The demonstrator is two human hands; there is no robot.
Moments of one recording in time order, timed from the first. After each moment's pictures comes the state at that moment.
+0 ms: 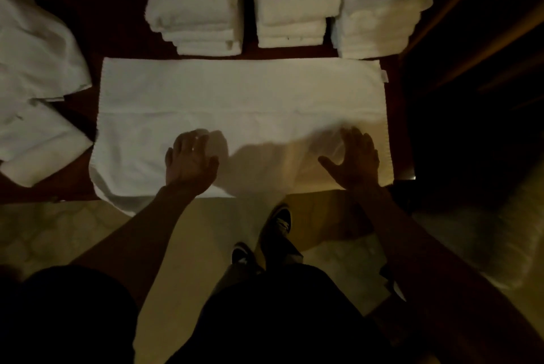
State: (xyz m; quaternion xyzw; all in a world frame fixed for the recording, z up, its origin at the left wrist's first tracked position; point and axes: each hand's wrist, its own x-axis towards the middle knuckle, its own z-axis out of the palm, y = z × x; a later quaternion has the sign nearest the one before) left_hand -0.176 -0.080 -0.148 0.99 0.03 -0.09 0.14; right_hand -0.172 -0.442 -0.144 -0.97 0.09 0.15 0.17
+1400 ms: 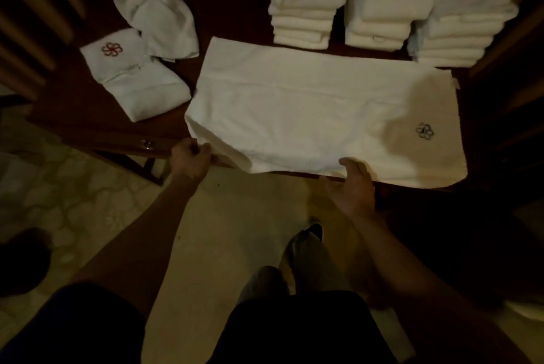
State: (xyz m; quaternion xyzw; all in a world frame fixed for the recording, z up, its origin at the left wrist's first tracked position) left_hand -0.305 0.060 -0.142 0.80 0.36 0.06 0.47; right_hand -0.301 -0.275 -0.158 -0.94 0.08 0.07 0.32
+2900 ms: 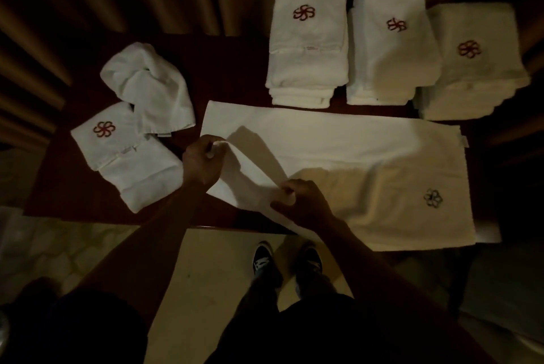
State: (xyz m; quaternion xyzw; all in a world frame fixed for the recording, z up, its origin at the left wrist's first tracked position) left_hand -0.108 0.096 -0.090 0.90 0.16 0.04 0.41; right_hand -0.147 -0.159 -0.114 -0.93 -0.17 0.13 0.31
